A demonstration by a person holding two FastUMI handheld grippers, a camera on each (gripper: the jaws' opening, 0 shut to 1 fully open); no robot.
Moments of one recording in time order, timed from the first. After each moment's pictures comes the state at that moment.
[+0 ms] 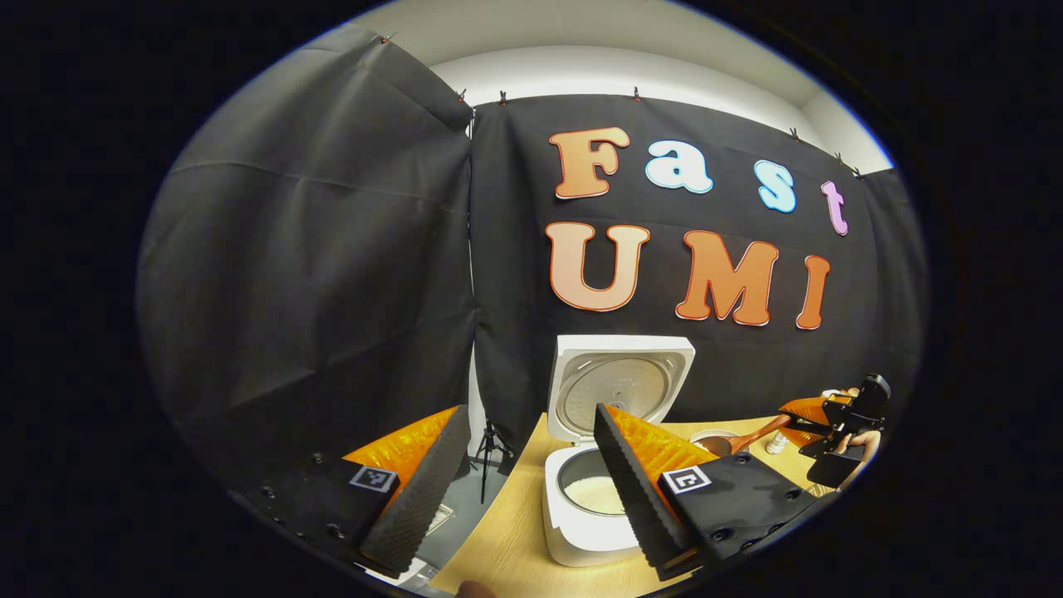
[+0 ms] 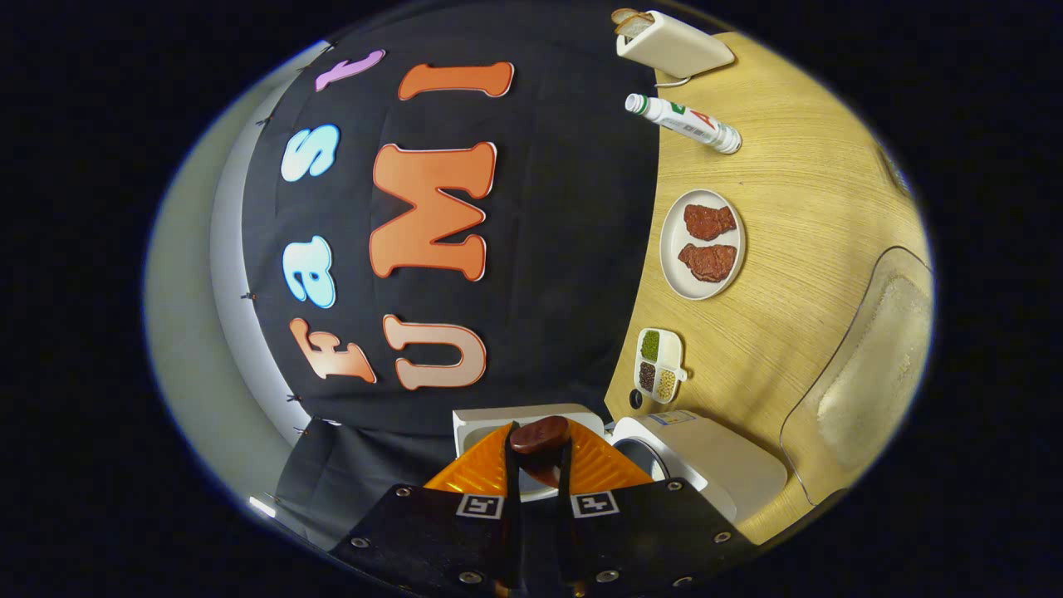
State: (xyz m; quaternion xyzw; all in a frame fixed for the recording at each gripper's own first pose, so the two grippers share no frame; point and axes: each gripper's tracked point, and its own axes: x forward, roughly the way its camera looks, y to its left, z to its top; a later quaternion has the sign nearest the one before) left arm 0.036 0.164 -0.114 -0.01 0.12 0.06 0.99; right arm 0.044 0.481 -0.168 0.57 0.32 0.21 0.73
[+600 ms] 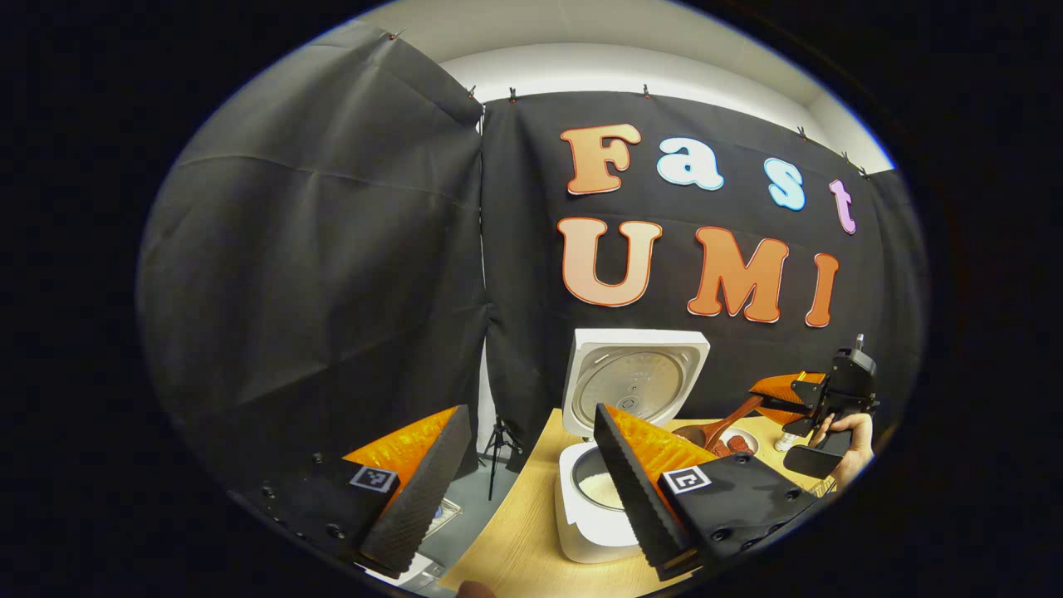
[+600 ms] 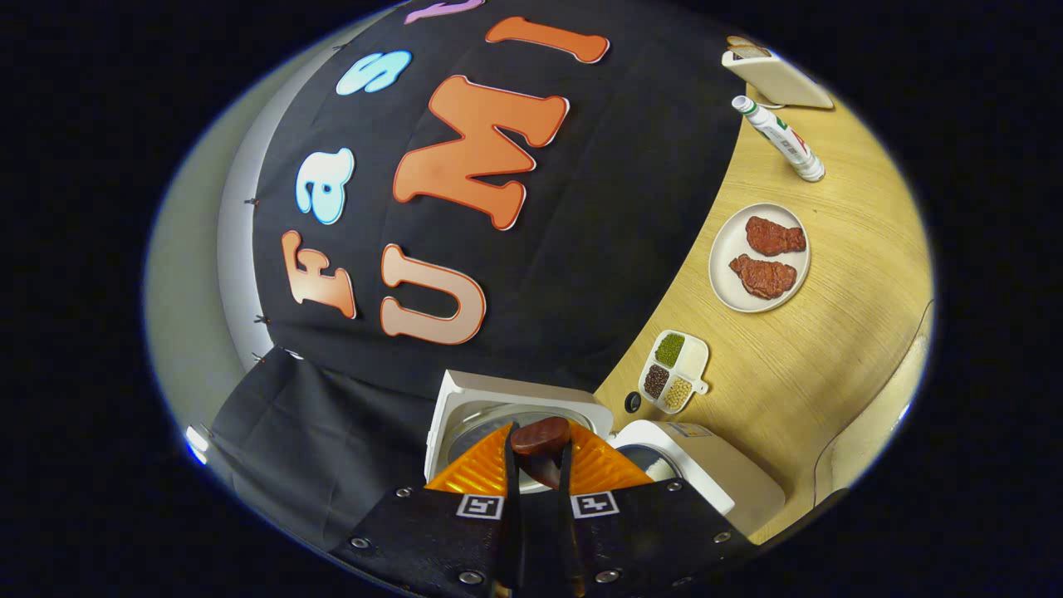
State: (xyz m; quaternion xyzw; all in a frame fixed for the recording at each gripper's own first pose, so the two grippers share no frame) left arm 0.032 0.183 -0.121 -0.01 0.13 0.07 0.99; right arm 0.054 0.549 -0.158 0.45 0.32 0.25 0.79
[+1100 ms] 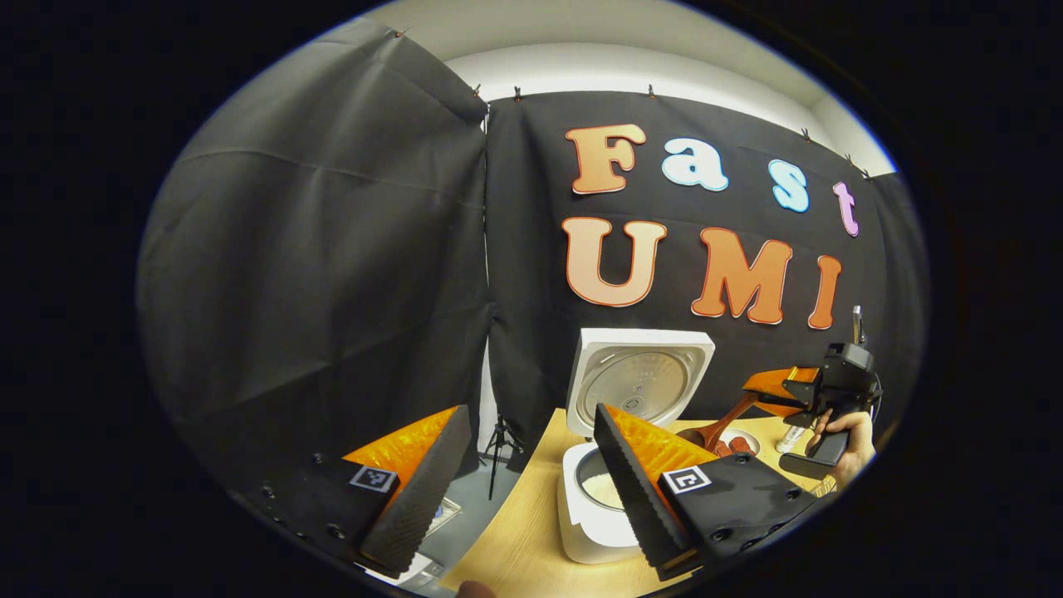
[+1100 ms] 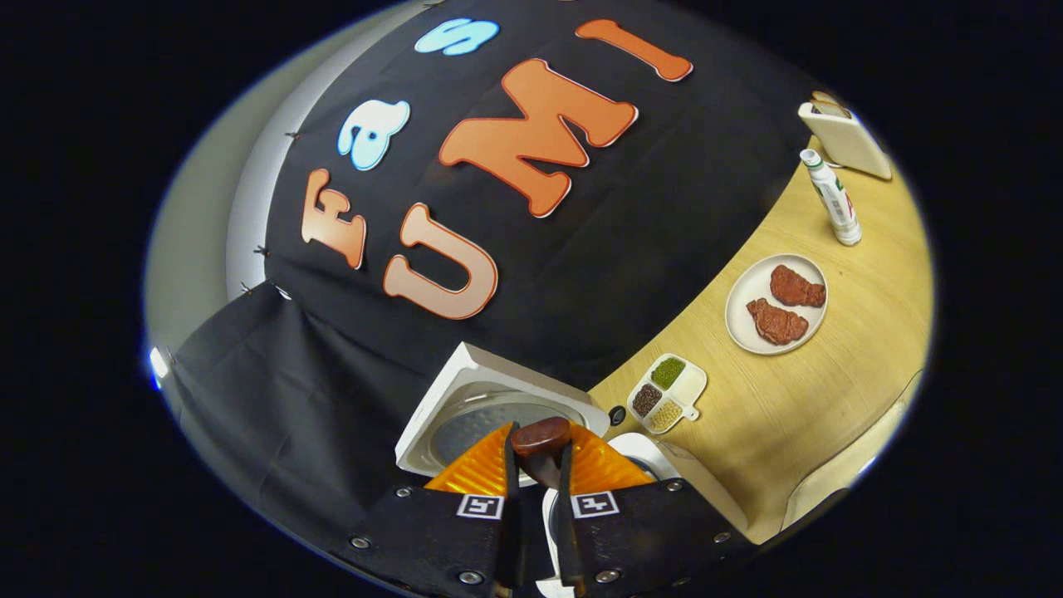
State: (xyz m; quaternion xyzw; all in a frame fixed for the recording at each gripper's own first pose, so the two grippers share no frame) left arm 0.034 0.188 -0.123 -0.01 0.13 0.07 0.99; right arm 0.050 0.568 -0.147 0.34 0.29 0.28 0.85
